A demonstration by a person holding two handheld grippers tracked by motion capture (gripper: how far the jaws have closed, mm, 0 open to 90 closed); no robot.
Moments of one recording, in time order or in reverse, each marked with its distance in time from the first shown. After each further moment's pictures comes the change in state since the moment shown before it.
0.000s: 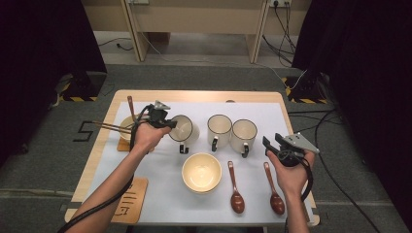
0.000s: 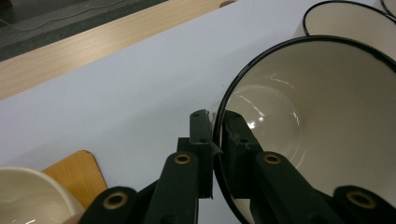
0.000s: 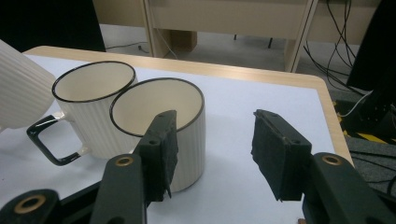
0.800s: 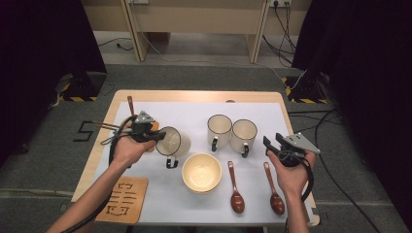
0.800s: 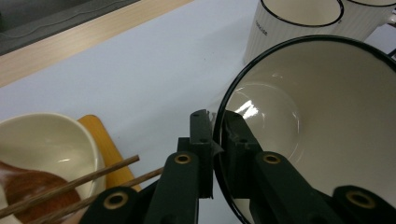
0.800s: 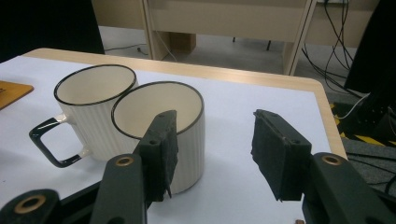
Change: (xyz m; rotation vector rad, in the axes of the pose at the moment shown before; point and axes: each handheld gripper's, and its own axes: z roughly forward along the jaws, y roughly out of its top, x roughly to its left) left arm -0.002 -0.036 -0.062 -0.010 -0.044 0.055; right arm 0.000 0.002 -0.003 -0.008 -0.005 -0.007
